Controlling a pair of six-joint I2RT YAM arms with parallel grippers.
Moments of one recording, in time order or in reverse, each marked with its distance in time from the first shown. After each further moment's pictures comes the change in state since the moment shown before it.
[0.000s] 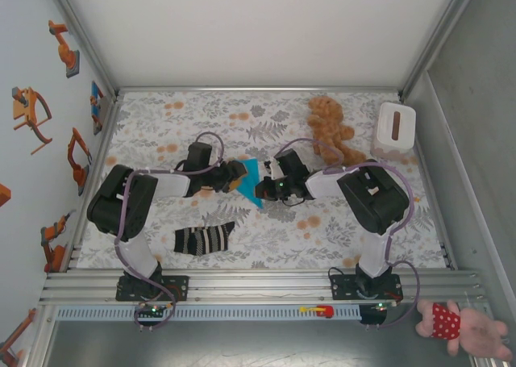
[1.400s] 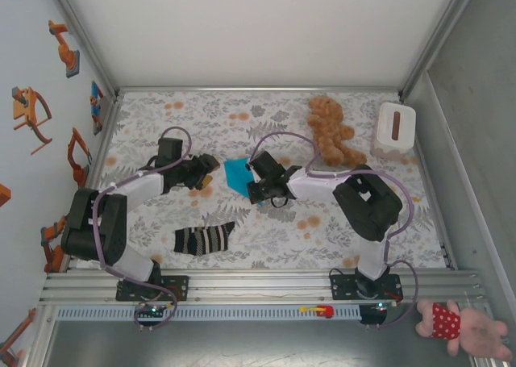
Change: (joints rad) left arm 0.194 -0.252 -0.044 -0.299 -0.091 0.012; right arm 0.179 -0.010 0.200 -0.338 0.451 -0.274
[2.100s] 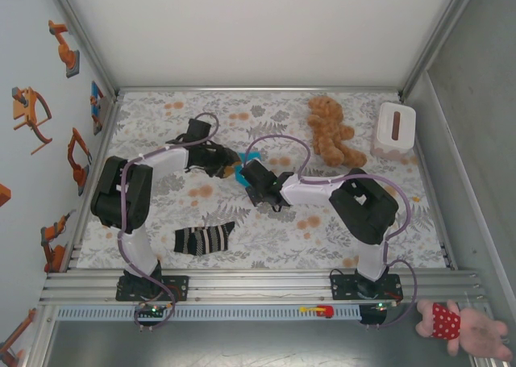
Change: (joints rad) left arm -0.104 0.305 0.389 -0.243 0.054 0.047; right arm 0.098 0.001 0.003 -0.031 0.395 -0.135
